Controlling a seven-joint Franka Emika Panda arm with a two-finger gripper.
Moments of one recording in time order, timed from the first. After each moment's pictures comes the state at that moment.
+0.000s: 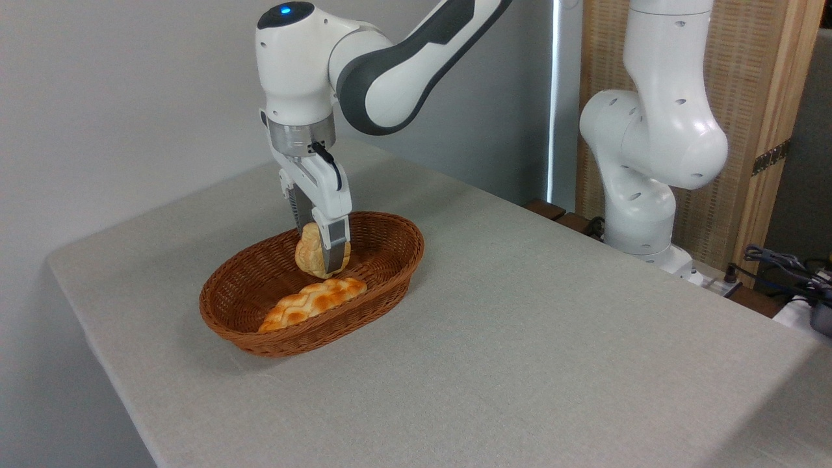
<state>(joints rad) -0.20 -0.07 -0.24 -2.18 -0.19 2.19 0.56</state>
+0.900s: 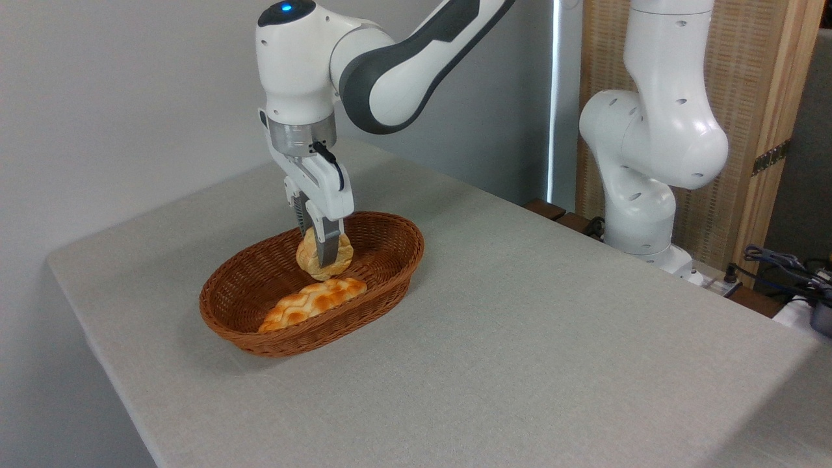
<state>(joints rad) -0.19 -0.08 -0.23 -2.17 -0.19 2.18 0.56</state>
